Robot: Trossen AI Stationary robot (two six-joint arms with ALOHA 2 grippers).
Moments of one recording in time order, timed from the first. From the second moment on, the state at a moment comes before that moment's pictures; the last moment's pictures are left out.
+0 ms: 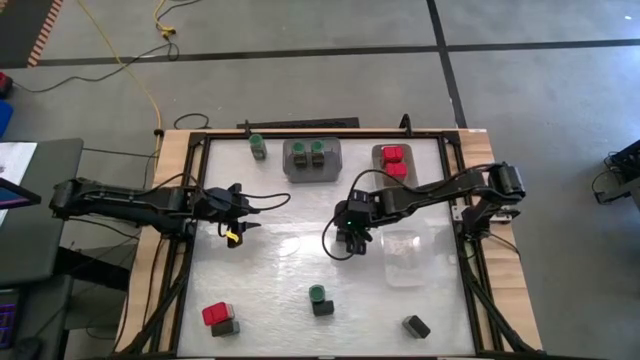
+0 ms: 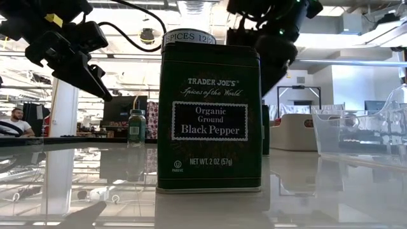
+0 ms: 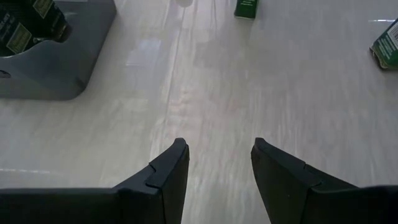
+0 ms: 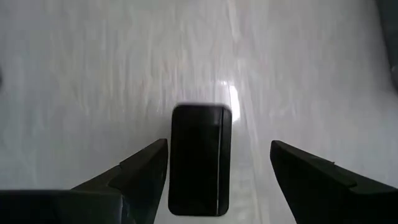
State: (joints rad) left arm 0.01 0.75 0.43 -0.33 -0.11 -0.05; right arm 0.08 1.70 1.19 -0.61 0.13 0.15
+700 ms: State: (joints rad) left arm 0.01 0.75 0.43 -0.35 -0.11 -0.05; right arm 0.08 1.72 1.19 -0.63 0.13 0.15
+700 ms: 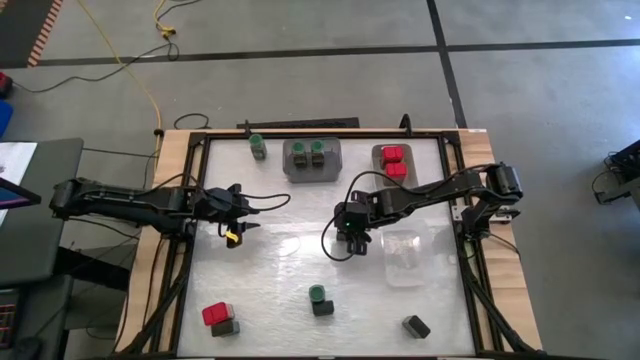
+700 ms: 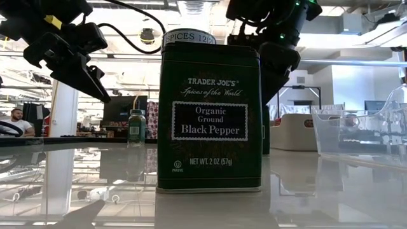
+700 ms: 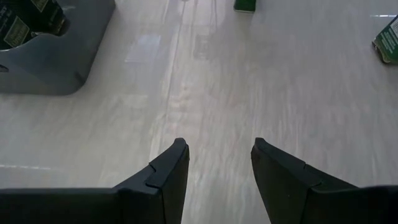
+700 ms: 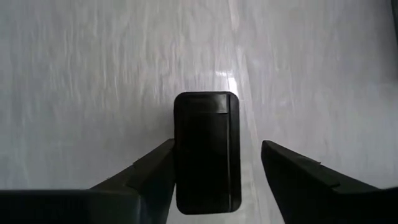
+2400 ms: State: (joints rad) left arm 0.01 0.75 0.43 -0.35 -0.11 -0.05; right arm 0.43 1.10 0.98 -1.08 0.20 0.41
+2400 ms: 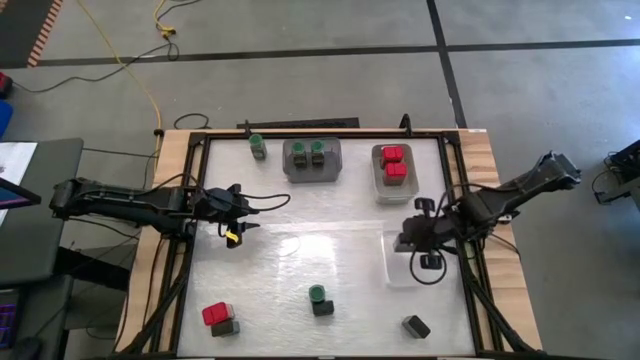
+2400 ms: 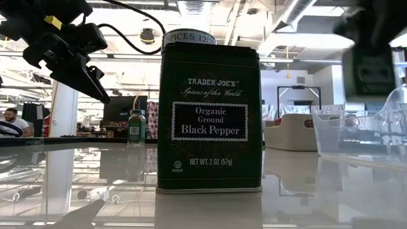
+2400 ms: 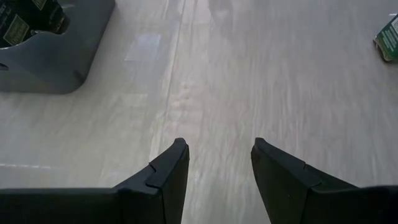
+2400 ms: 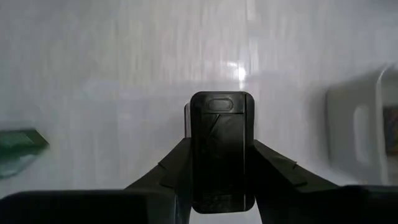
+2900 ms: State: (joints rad) left arm 0.01 0.75 0.43 -0.35 -0.11 -0.05; right arm 0.38 0.99 0.68 -0.88 0.20 0.32
